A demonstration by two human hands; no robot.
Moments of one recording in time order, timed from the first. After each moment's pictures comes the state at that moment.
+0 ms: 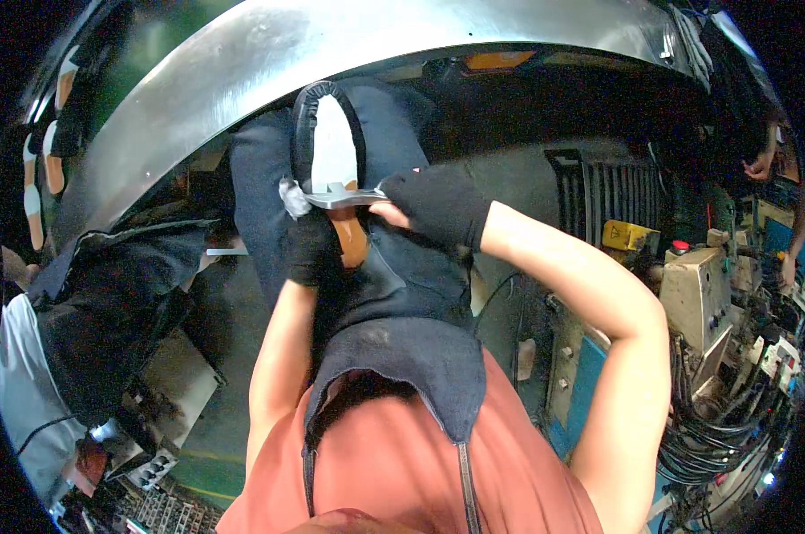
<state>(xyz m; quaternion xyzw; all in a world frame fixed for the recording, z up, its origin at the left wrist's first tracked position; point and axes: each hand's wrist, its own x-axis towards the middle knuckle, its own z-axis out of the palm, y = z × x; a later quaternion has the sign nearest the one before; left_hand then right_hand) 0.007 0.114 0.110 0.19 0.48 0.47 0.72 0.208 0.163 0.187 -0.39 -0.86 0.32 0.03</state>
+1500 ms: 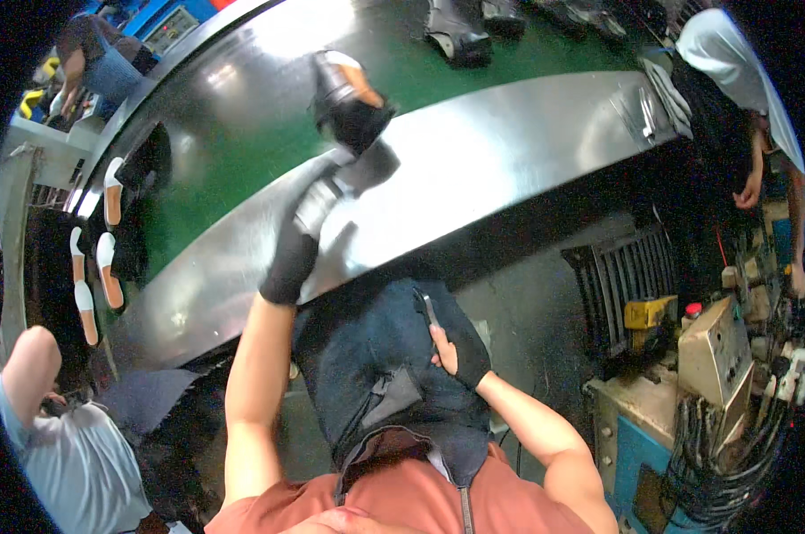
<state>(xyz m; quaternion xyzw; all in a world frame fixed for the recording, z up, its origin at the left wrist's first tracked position) 0.010 0.360 0.216 0.60 0.41 0.41 0.56 0.211 0.140 0.061 -0.67 -0.37 0.60 0.24</state>
